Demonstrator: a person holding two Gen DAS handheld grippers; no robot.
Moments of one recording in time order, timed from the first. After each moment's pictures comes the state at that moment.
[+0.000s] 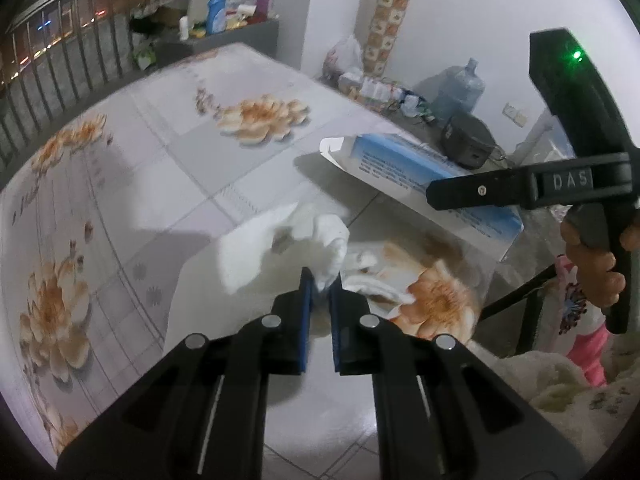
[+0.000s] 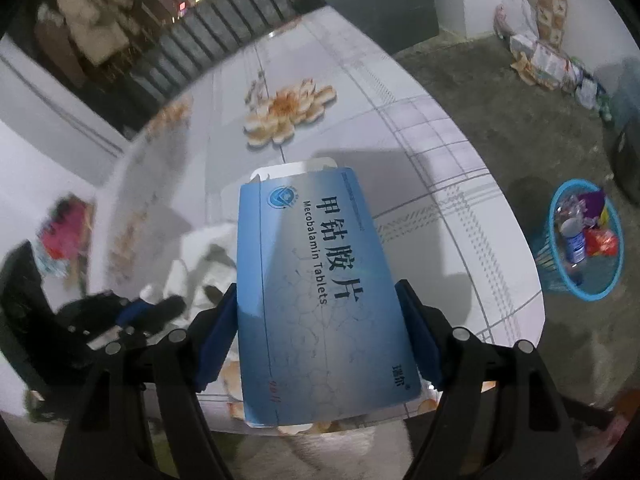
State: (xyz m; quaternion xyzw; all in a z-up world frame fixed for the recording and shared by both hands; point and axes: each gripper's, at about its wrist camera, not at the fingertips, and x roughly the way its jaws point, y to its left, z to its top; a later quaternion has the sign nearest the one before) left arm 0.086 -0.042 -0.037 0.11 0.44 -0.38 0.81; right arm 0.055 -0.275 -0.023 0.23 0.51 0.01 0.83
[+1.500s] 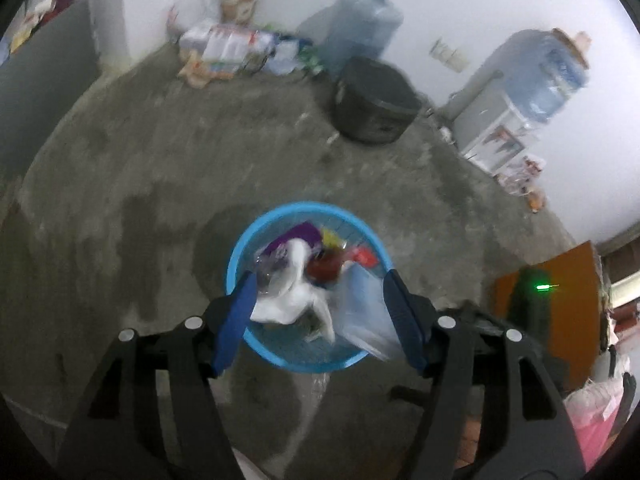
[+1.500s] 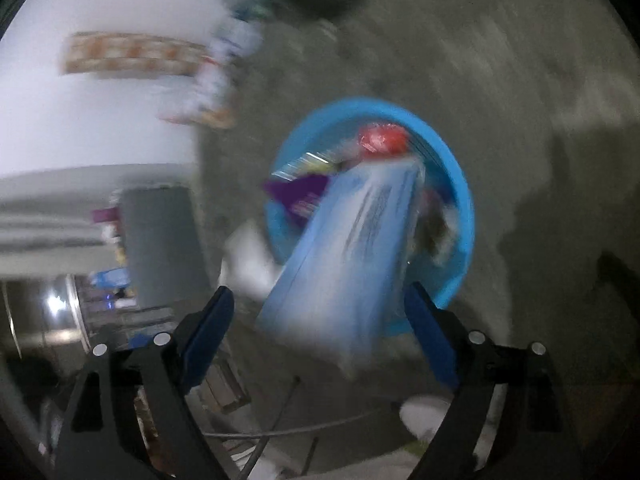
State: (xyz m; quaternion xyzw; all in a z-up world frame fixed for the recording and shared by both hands) left arm 0.130 -0.602 -0.143 0.16 0.52 -0.50 0.67; right arm -0.111 -0.695 -0.272 0.70 0.27 -0.30 0.58
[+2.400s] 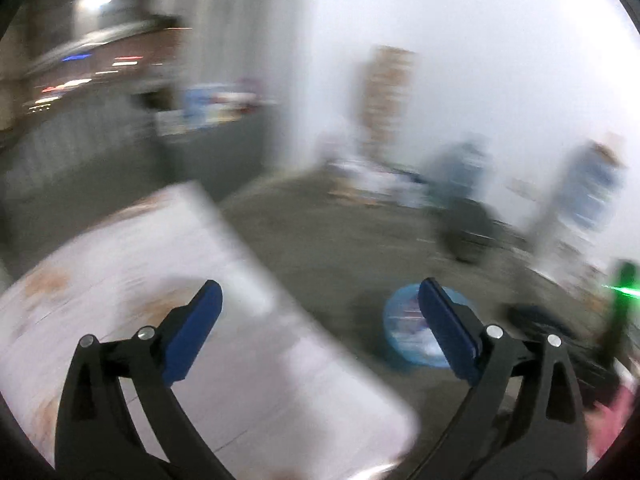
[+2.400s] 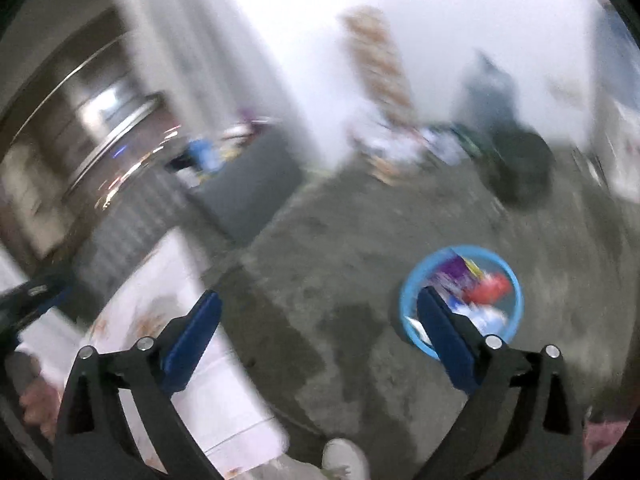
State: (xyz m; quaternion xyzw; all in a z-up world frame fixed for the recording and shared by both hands) left arm 0.110 -0.238 0.087 0.08 0.33 -0.30 0.89; right arm -0.064 -0.456 0.020 0.27 0.25 -0.19 0.91
